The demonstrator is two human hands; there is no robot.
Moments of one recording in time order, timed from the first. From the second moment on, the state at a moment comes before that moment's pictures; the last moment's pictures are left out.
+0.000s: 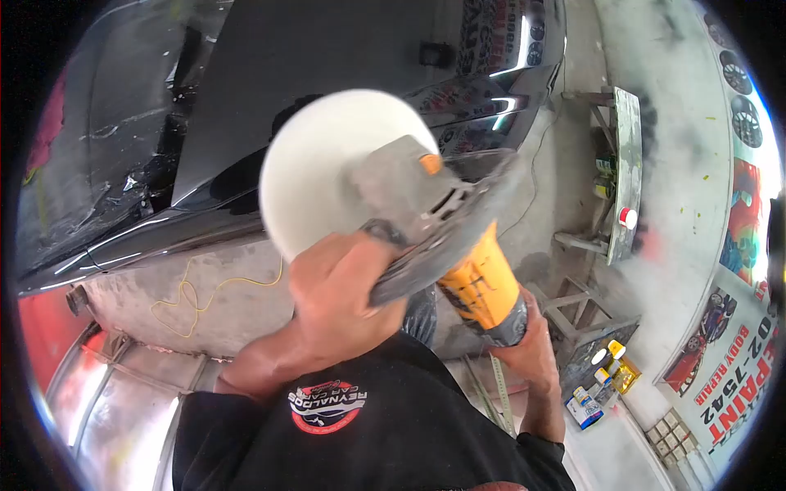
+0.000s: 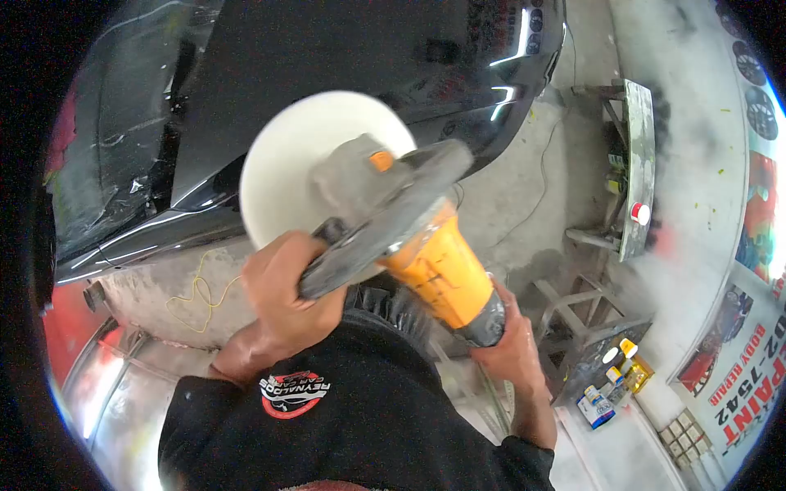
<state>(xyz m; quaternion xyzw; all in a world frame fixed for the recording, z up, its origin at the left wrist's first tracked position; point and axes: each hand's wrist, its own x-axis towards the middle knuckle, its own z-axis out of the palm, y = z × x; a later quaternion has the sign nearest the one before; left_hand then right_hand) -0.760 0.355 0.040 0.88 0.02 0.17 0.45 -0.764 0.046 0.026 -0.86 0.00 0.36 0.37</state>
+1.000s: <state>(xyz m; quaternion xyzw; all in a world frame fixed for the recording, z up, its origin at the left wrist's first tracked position) -0.440 0.189 -0.098 0.84 -0.12 0.07 0.53 -0.622 -0.031 -0.065 -0.84 0.22 0.18 0.46</state>
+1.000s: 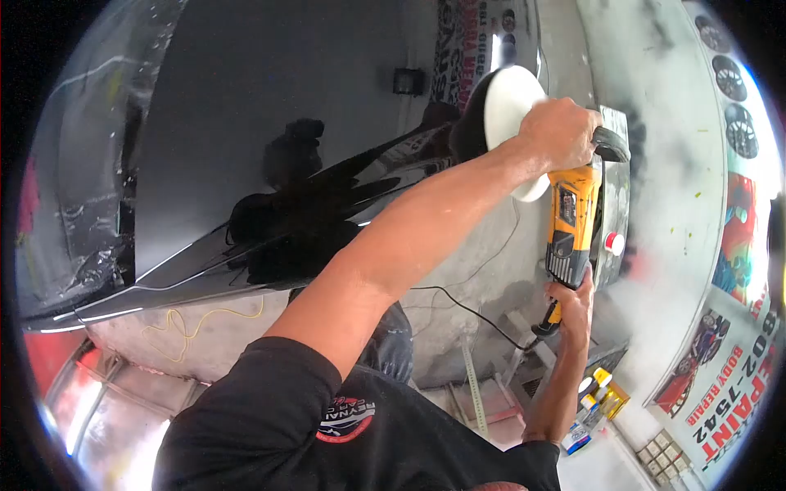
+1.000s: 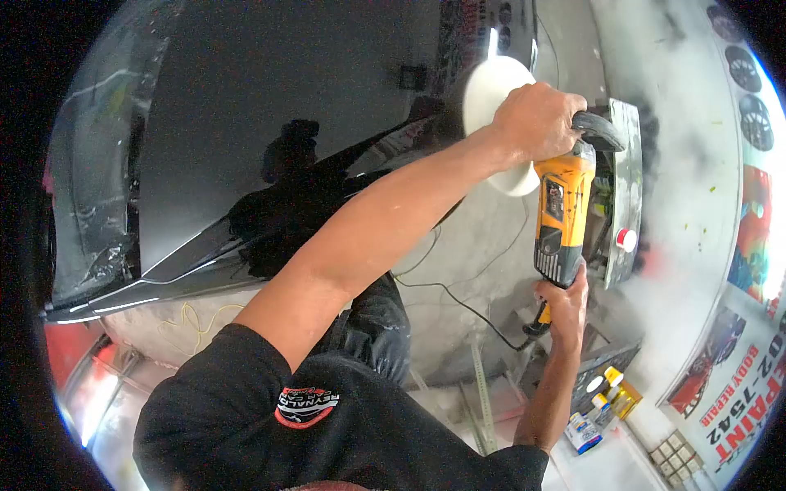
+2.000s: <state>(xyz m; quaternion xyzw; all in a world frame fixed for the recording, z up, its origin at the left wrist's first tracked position) -0.739 0.376 0.031 0.82 0.03 0.34 0.46 -0.726 0.074 0.043 -0.90 -0.06 0.27 0.32</state>
